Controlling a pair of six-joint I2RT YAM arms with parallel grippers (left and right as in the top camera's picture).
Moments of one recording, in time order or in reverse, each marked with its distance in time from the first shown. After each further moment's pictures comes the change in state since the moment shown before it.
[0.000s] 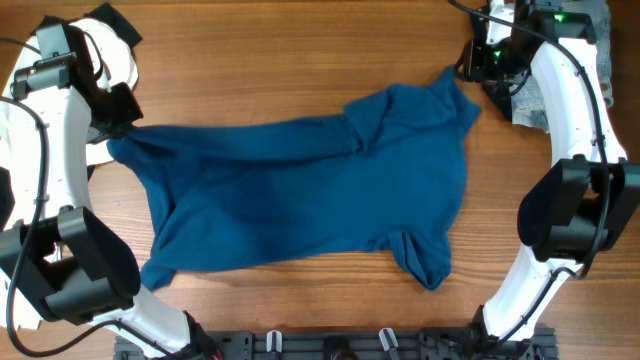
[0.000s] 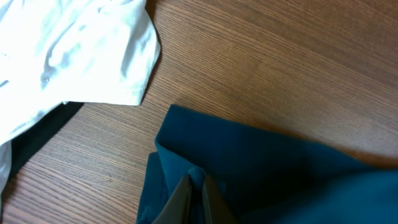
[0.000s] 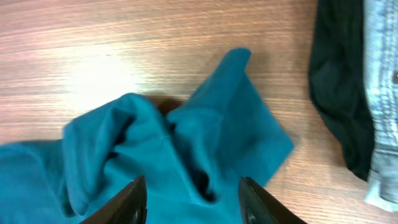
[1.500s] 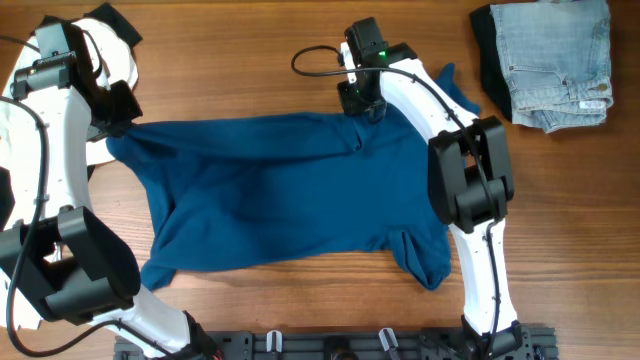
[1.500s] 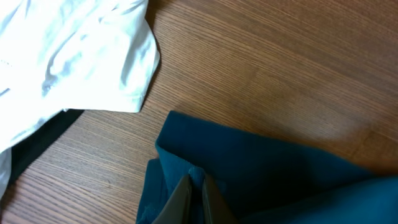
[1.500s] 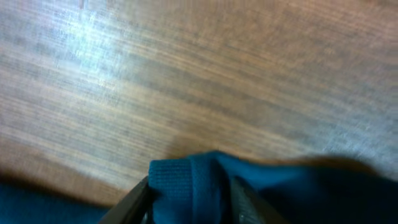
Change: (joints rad) left arm 0.000 0.000 0.000 0.023 0.000 0.000; right arm 0.447 0.346 0.042 0.257 0.223 0.053
